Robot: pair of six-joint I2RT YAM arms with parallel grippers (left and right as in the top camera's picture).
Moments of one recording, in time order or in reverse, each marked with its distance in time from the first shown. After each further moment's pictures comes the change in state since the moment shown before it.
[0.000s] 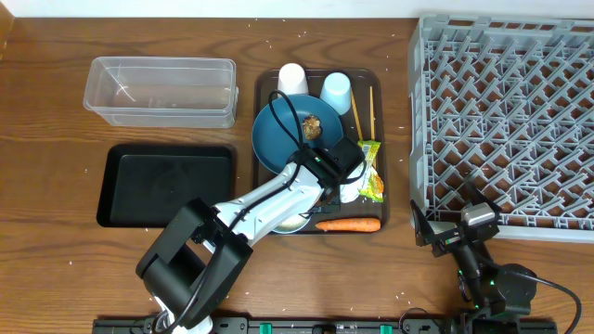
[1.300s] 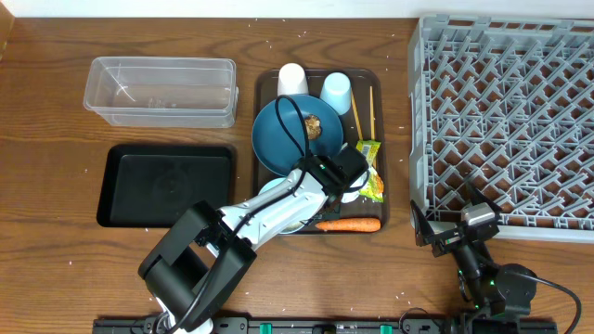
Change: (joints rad) left arm -0.035 0.000 -0.024 -0.015 -0.035 0.000; right arm 0.000 0.000 0.000 0.000 0.000 0.000
